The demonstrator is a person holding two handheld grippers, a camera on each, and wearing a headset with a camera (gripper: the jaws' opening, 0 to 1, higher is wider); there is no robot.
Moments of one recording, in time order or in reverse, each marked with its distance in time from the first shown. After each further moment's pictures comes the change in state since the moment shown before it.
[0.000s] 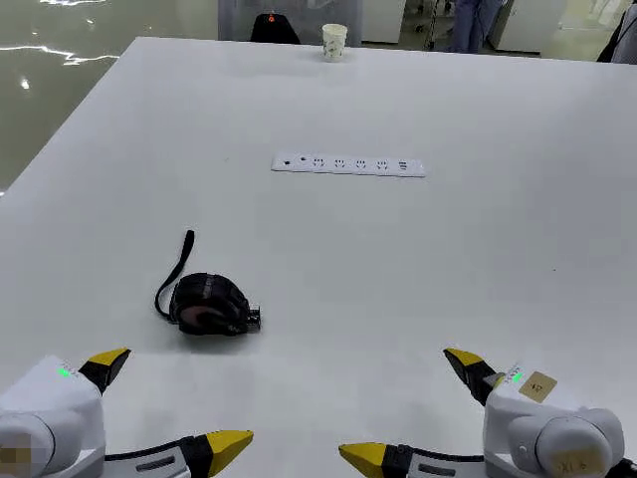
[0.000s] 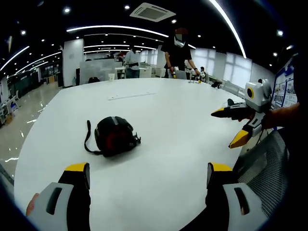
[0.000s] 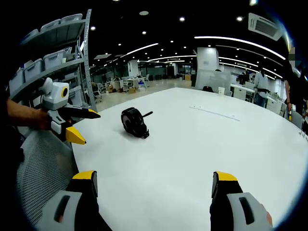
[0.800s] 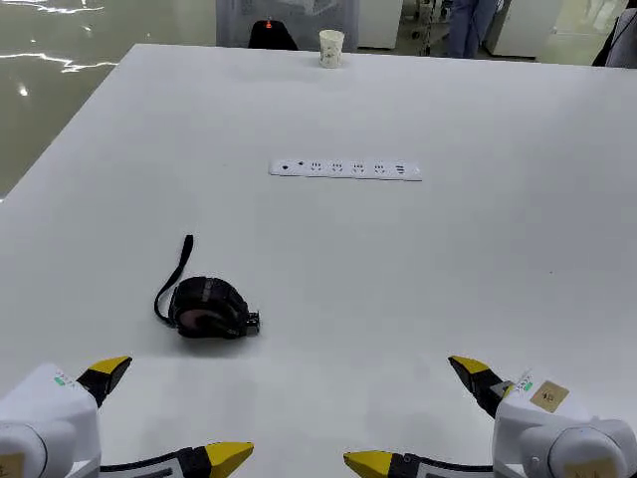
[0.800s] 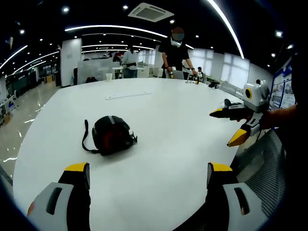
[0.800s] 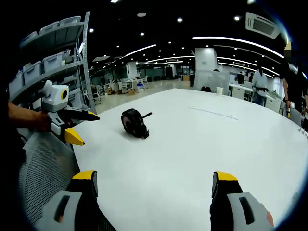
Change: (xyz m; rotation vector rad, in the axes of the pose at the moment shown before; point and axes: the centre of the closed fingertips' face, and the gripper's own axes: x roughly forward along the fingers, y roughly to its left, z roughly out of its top) left arm -0.004 -0.006 -0.001 -0.006 0.002 -0.021; right arm -0.008 0.001 -0.001 0.021 -0.012 -0.005
